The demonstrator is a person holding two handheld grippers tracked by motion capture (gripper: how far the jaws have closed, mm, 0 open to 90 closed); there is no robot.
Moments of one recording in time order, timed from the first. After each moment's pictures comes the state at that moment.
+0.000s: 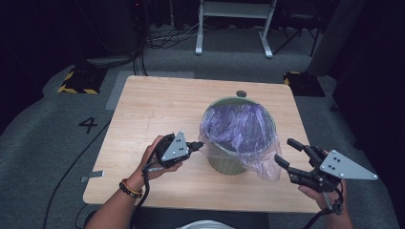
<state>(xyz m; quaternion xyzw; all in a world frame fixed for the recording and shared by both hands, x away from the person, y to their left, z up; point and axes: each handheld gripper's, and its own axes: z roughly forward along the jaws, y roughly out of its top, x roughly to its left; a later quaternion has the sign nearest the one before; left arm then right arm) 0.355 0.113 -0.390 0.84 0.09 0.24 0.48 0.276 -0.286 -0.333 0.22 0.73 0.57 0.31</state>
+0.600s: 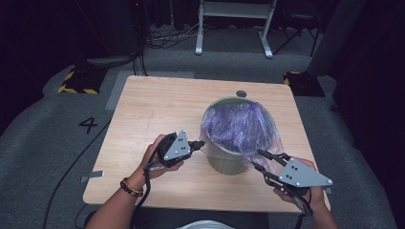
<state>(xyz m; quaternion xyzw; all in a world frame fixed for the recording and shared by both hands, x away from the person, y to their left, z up) 0.357 0.110 -0.388 0.84 0.08 0.24 0.48 0.274 -0.228 -0.345 0.14 0.80 0.47 0.34</state>
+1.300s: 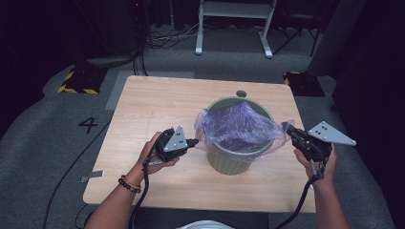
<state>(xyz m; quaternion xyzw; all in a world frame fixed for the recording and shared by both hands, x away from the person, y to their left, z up) 0.381 0.121 -0.406 0.86 0.12 0.22 0.44 0.357 -0.300 -0.350 0.35 0.72 0.50 0.34</state>
